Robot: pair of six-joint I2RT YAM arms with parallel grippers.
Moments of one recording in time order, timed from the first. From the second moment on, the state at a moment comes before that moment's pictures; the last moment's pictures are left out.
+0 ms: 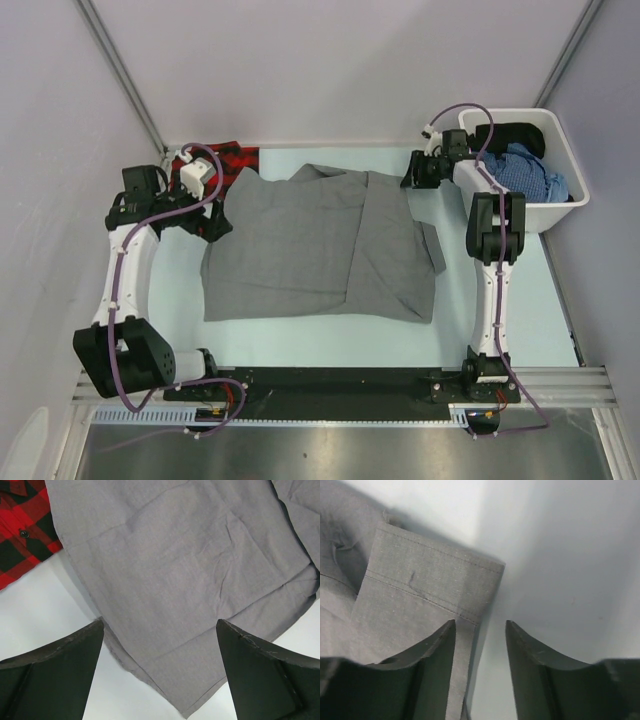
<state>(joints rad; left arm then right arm) 0.20 1.30 1.21 -0.76 0.68 0.55 0.02 2.42 1.99 -0.43 -0.49 0.06</state>
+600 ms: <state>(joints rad) 0.20 1.29 1.20 -0.75 0.67 0.59 0.03 2.29 1.85 -0.44 -0.72 0.12</state>
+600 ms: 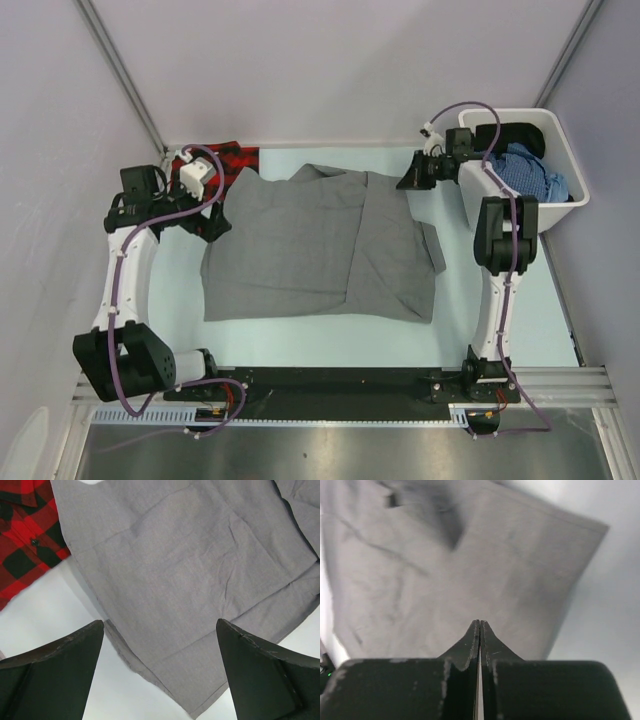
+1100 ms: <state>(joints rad) 0.20 1.24 1.15 -0.69 0.71 0.56 0.05 2.13 1.76 -0.38 -0.55 0.08</state>
